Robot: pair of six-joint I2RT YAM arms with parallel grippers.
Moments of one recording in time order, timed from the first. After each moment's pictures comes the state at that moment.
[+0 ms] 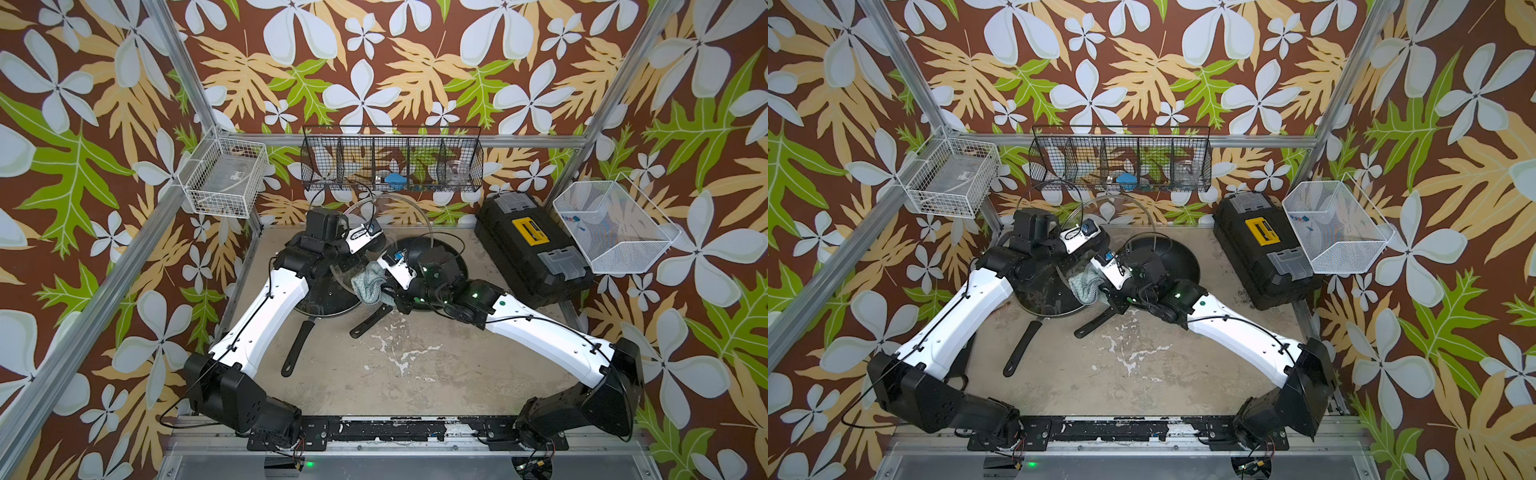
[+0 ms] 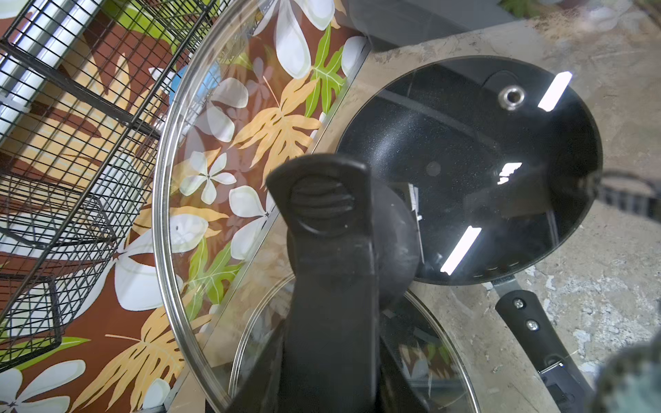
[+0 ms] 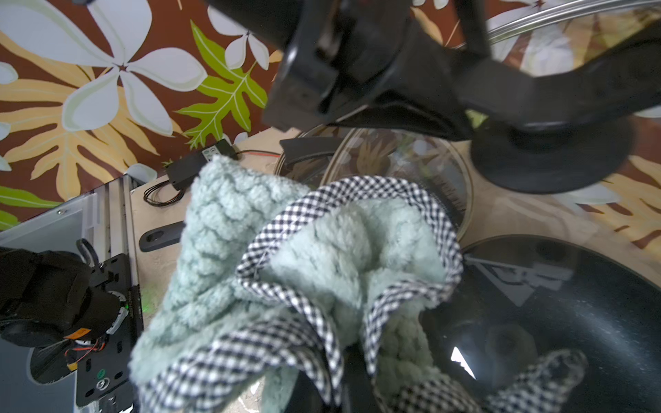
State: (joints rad) left arm -0.36 1.46 1.47 -0.57 0.19 0.72; right arm 0.81 1.47 1.33 -0.34 -0.18 -0.05
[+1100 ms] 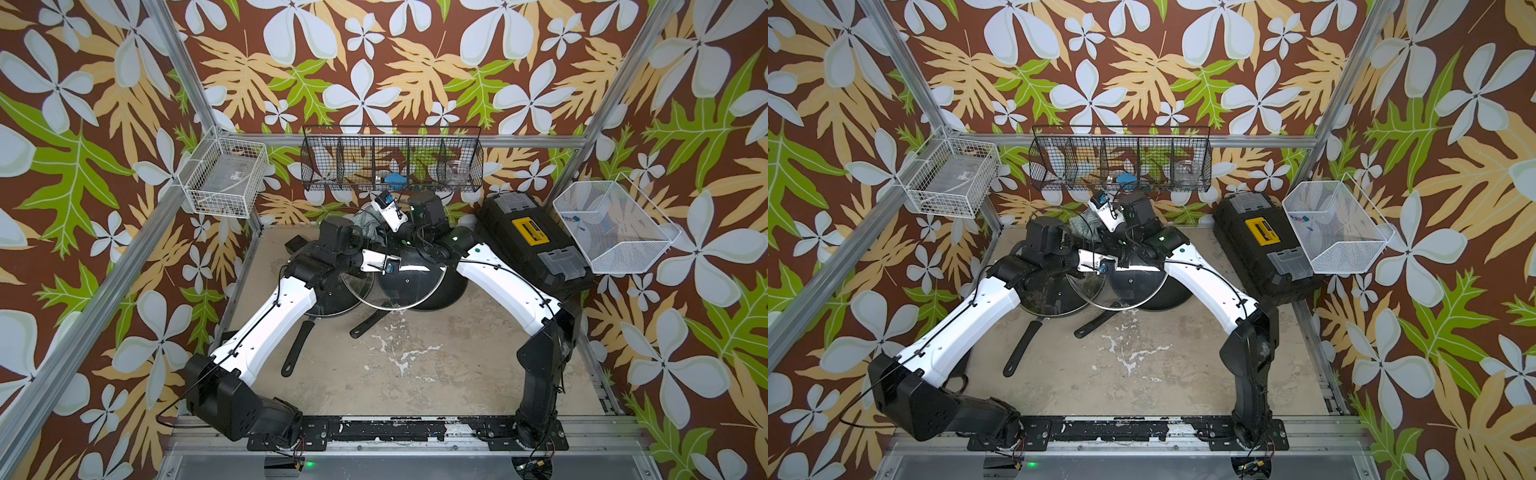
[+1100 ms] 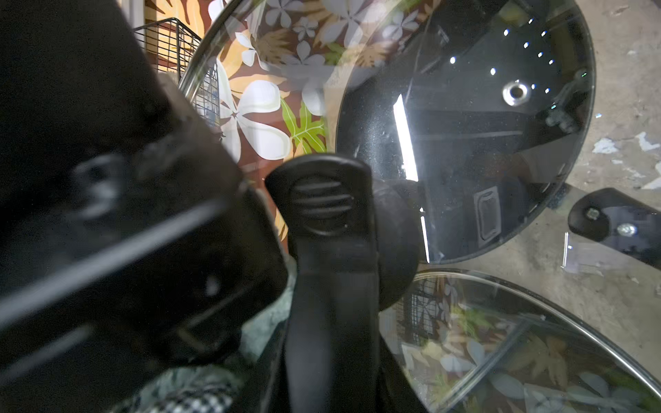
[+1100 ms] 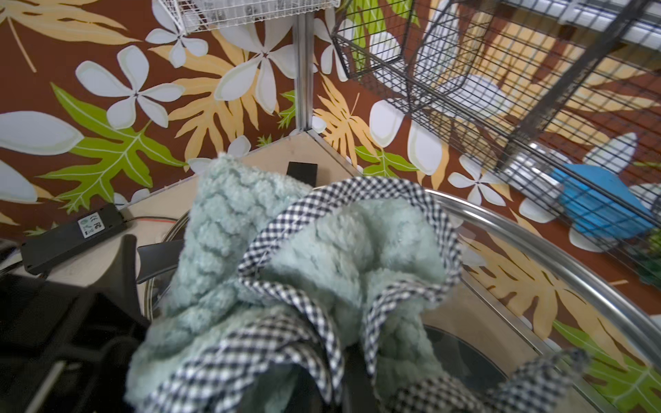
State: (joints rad) left arm -0.46 1.43 1.39 -0.47 0.17 1.43; right arm 0.67 1.92 1.98 -0.51 -0.16 -0.18
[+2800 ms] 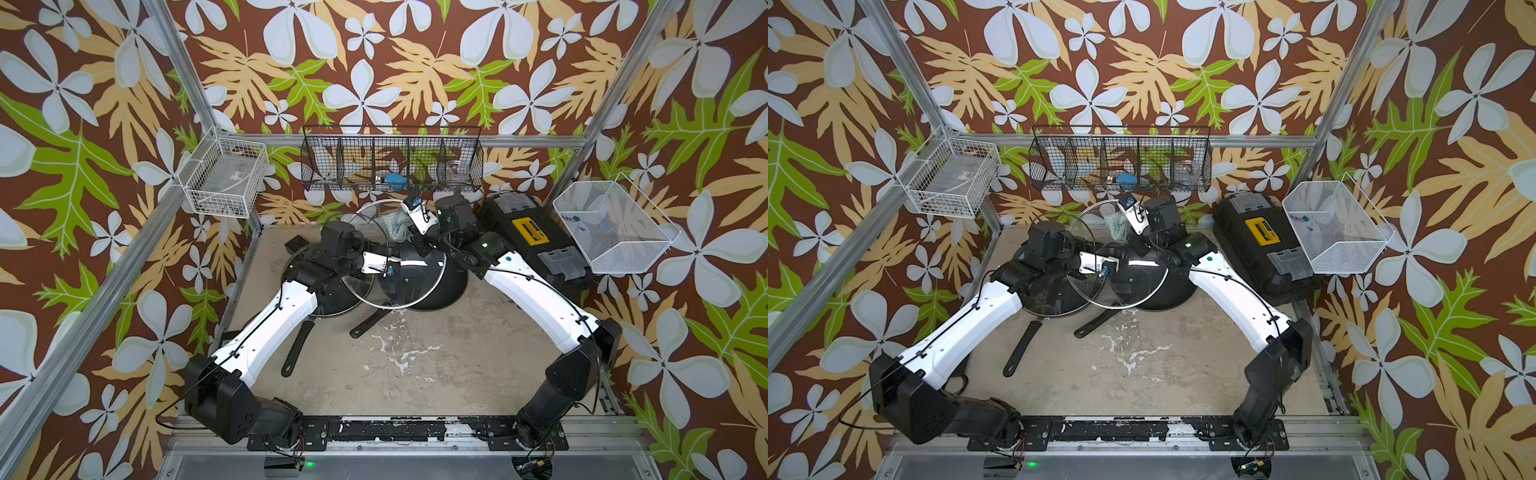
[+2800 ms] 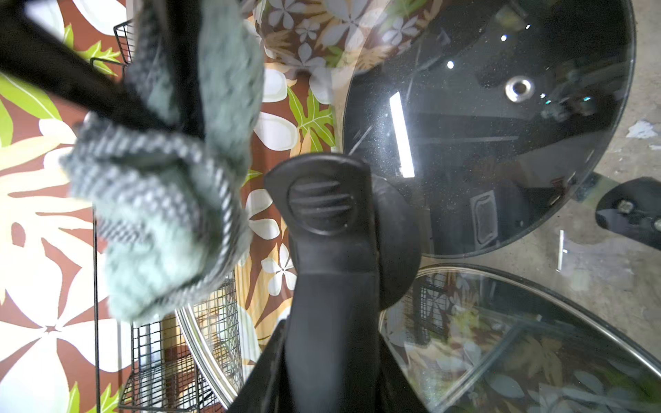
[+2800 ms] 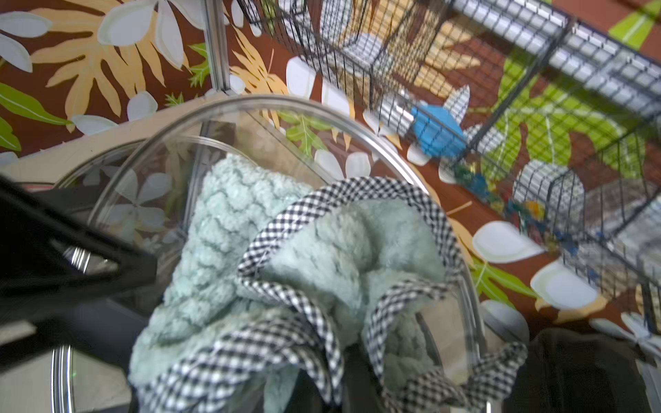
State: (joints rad) left arm -0.47 1.41 1.32 -0.38 0.12 1.39; right arm 0.60 1.65 1.69 -0.51 0.05 -0.25
